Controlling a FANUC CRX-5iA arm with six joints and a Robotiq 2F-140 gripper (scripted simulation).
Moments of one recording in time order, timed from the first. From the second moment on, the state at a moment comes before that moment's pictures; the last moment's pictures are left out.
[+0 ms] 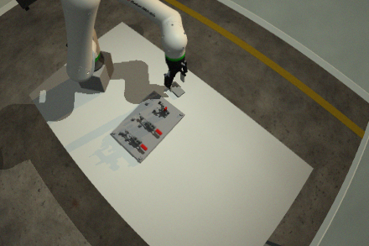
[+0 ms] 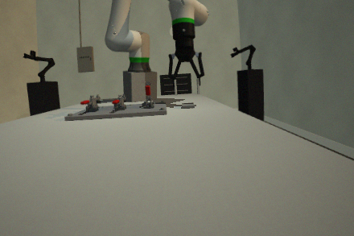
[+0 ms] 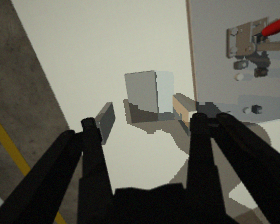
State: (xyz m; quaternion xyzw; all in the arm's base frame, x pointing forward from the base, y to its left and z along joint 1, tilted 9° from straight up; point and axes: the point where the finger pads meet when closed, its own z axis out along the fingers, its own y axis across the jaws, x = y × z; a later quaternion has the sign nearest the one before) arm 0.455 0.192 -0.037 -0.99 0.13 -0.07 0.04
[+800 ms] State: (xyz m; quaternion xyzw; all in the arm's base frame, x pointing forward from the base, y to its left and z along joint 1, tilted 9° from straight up) arm 0.457 0.193 -0.048 -0.99 0.13 -0.07 0.04
